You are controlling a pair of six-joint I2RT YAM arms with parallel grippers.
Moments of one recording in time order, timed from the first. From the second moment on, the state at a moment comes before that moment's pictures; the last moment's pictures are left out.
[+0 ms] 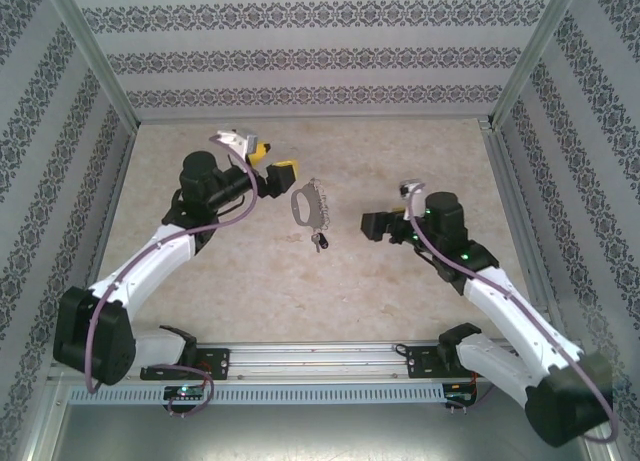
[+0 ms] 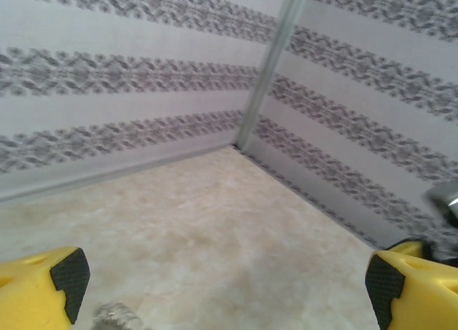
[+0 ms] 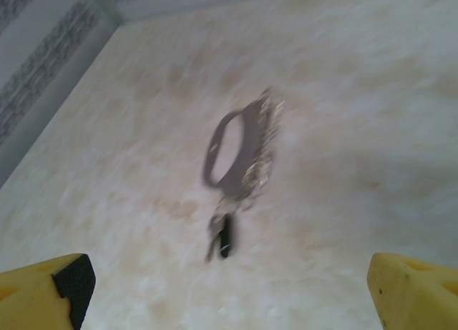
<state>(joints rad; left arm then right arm) -0.31 1.26 0.86 0.35 0.45 -0.26 0.33 0.90 0.64 -0.21 -0.28 0.37</state>
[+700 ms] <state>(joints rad) -0.21 1.36 0.54 0.64 -0.24 0.10 0.12 1.25 0.48 0.26 0.59 0.25</state>
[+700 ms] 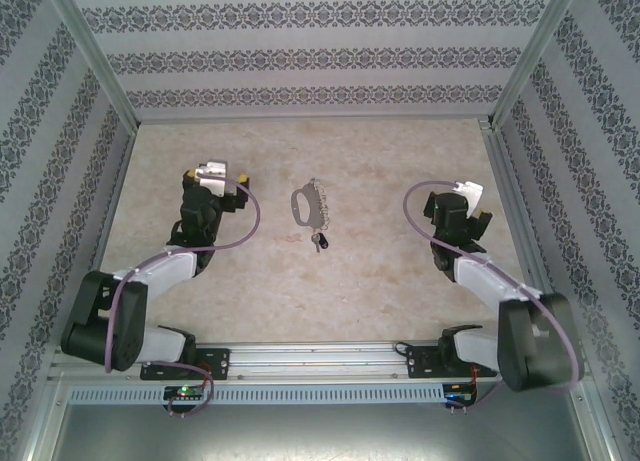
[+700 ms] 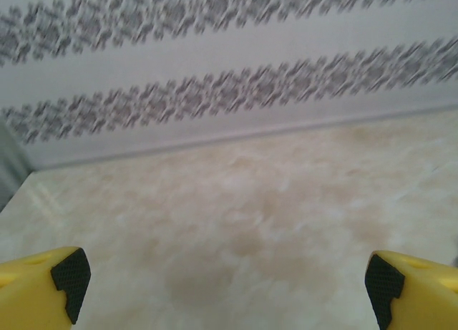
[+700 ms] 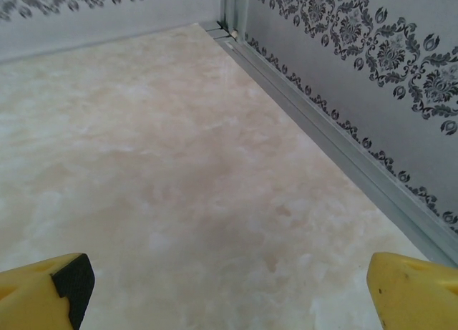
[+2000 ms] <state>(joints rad) -0.08 1.58 0.32 0.91 -0.21 0.06 0.05 1.52 0.37 0.82 0.23 0.05</state>
